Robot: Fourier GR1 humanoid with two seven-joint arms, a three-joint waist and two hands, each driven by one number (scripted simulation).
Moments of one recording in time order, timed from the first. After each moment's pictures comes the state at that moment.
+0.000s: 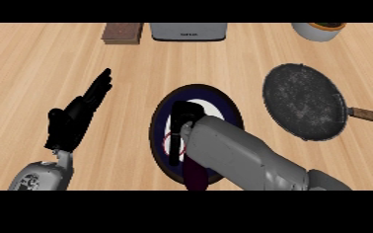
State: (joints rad) left arm -0.14 0.29 -0.14 -1.59 0.03 0.00 0.20; right arm -0.94 -0.03 0.97 -0.92 -0.08 0.09 1.07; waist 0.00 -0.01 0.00
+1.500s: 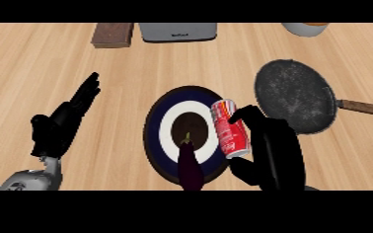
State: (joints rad) left arm -0.09 0.31 -0.09 -1.62 0.04 -0.01 0.18; right arm -0.42 -0.57 0.92 -1.89 0.96 -0.49 1.04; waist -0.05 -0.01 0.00
